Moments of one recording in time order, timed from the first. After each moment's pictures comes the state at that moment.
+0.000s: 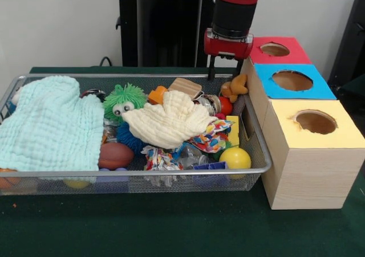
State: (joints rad) arm -0.03 -0.62 -0.08 2.15 0.19 0.00 1.59
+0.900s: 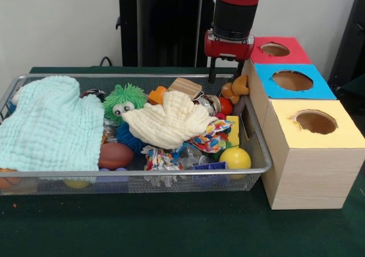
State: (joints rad) arm -0.04 -0.62 -0.08 2.11 0.14 0.03 1.59
